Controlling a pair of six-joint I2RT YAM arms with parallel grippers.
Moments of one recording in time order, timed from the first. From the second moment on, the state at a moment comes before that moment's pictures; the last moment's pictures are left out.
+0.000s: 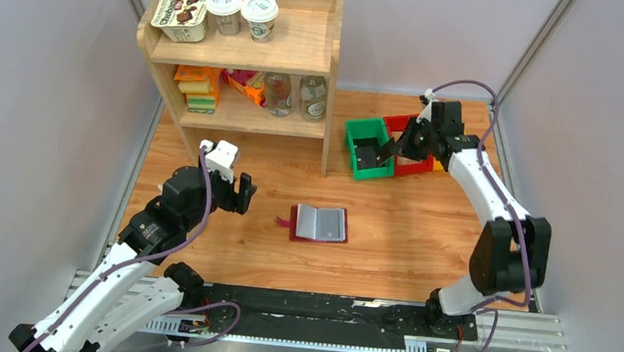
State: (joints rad) left arm -0.58 0.63 0.77 -0.51 -0.11 -0.07; right arm 0.16 1.50 1.24 -0.49 -0.33 0.36
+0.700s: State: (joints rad) left arm -0.58 0.78 0.71 -0.39 0.04 -0.30; right arm 0.21 1.99 1.55 -0.42 -0.24 0.48
